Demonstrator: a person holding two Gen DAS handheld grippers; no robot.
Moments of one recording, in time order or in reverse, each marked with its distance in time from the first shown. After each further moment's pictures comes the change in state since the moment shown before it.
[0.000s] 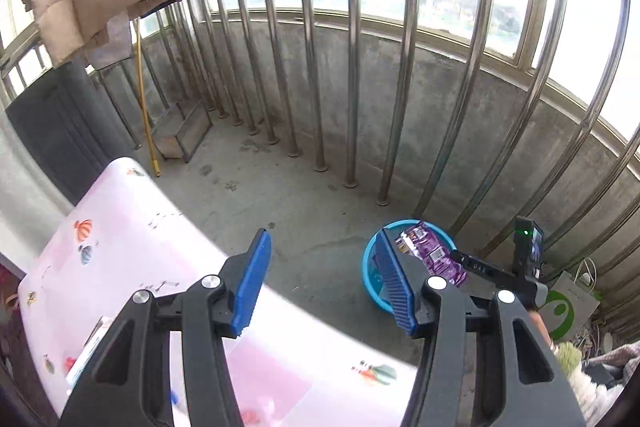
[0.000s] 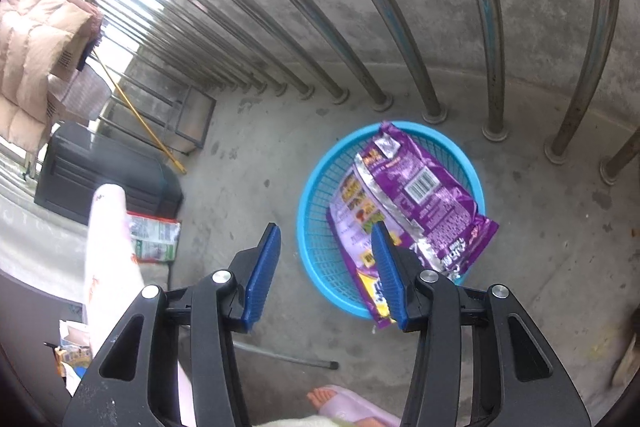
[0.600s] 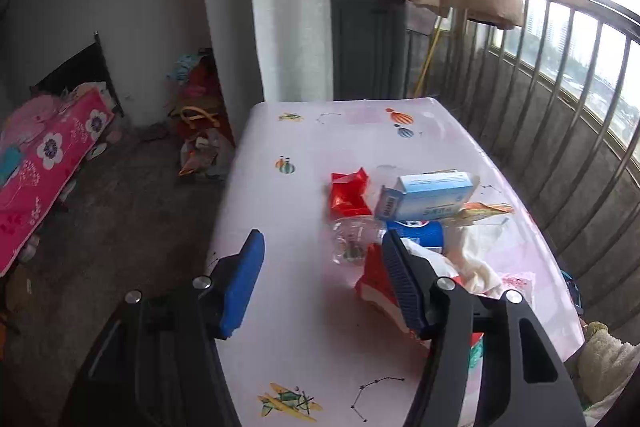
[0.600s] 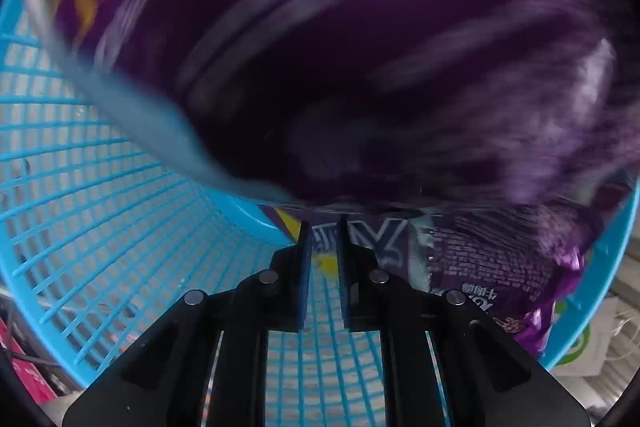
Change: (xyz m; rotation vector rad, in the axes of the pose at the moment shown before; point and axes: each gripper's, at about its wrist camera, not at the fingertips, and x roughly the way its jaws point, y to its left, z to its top) left arm -0.254 0.216 -0.283 -0.677 -0.063 0.630; right arm 0.278 -0.032 -0.004 -0.405 0.605 -0.661
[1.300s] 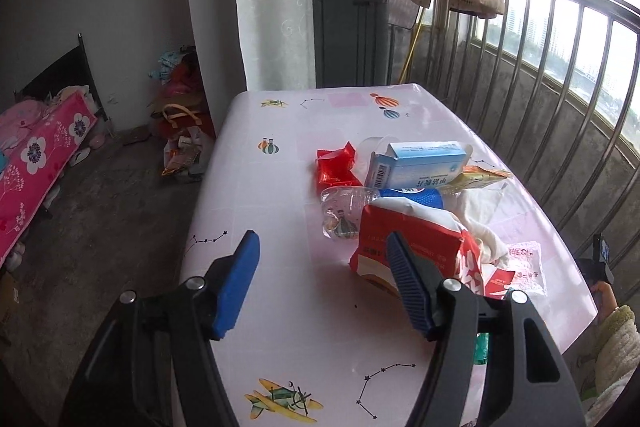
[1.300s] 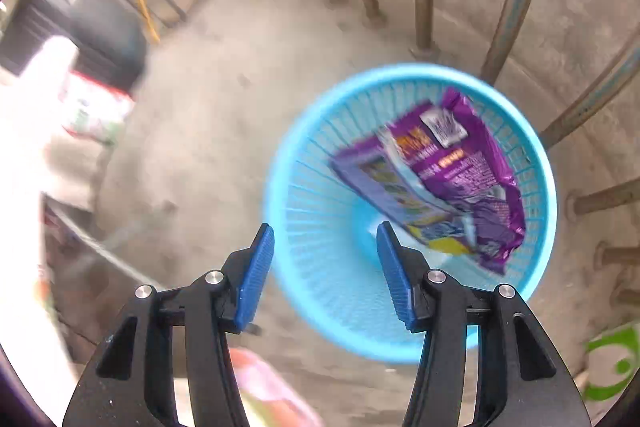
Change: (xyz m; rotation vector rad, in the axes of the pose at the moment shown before) left arm 0.017 -0.014 -0.045 0.064 -0.027 -0.107; right arm -0.199 -0.031 -0.099 0.027 -0.482 0.499
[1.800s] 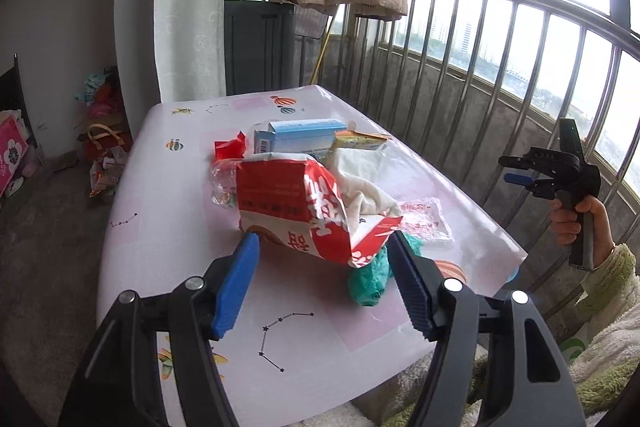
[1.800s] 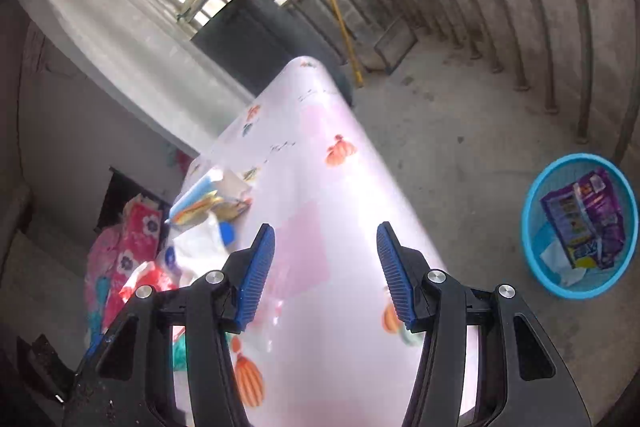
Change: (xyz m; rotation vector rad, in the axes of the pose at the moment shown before) left arm -0.037 -0.050 -0.063 0.098 -0.057 -0.302; right arm -0.148 0.182 -0.072 -0.259 -0.103 0.498
